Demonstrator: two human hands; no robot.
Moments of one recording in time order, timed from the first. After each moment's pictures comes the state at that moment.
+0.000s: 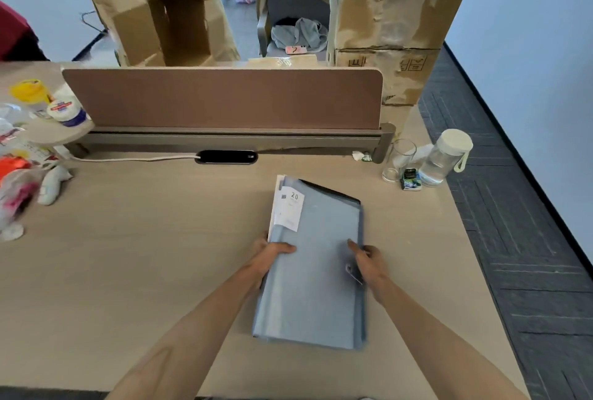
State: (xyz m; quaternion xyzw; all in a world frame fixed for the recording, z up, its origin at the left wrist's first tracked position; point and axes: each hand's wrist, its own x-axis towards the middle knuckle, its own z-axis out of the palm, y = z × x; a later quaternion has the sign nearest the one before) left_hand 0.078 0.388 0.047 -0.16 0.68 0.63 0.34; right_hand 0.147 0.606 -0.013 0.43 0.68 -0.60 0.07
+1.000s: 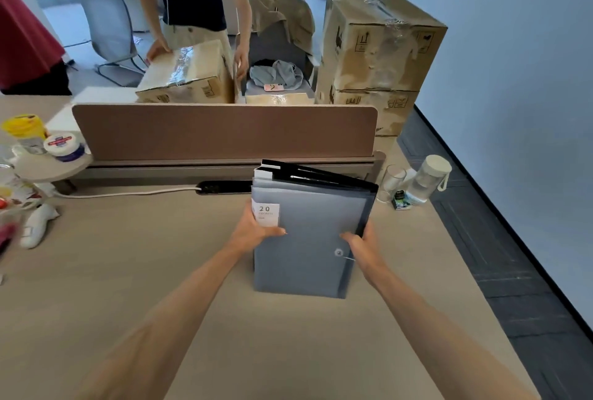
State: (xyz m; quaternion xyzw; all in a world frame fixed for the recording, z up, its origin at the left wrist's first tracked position) left_hand -0.024 0.319 0.089 0.09 0.74 0.62 0.23; right_hand 0.104 0.533 0.083 0.31 0.67 -0.66 -0.13
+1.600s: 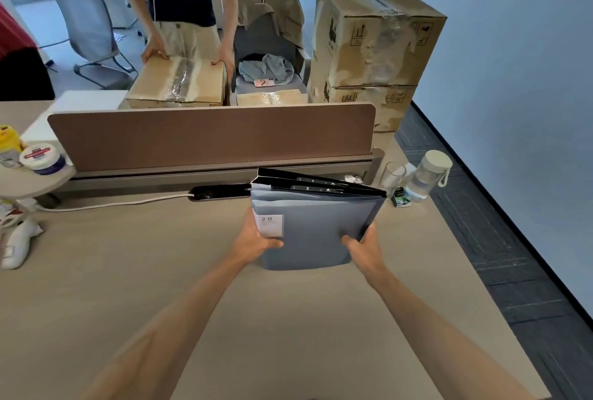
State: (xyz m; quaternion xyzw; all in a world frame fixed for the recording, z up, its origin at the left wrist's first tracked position) left_hand -0.049 0.329 0.059 0.13 0.77 0.58 0.24; right_hand 0.084 0.540 0.068 0.32 0.70 -0.62 -0.16
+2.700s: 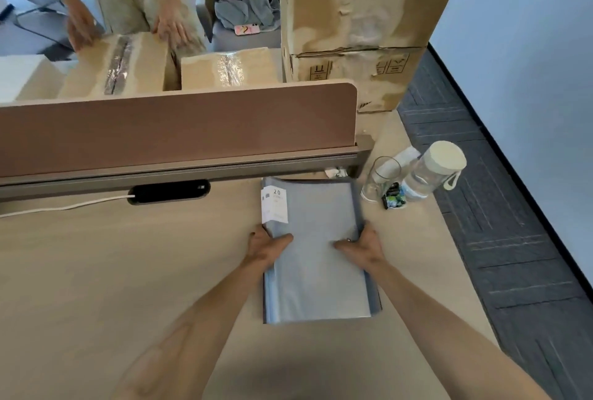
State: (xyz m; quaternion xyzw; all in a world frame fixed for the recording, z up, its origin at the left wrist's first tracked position) left_hand -0.081 0.505 -0.024 -0.09 0.85 0.40 0.31; right_hand 0.017 0.704 -0.035 0.44 0.76 -0.47 0.07
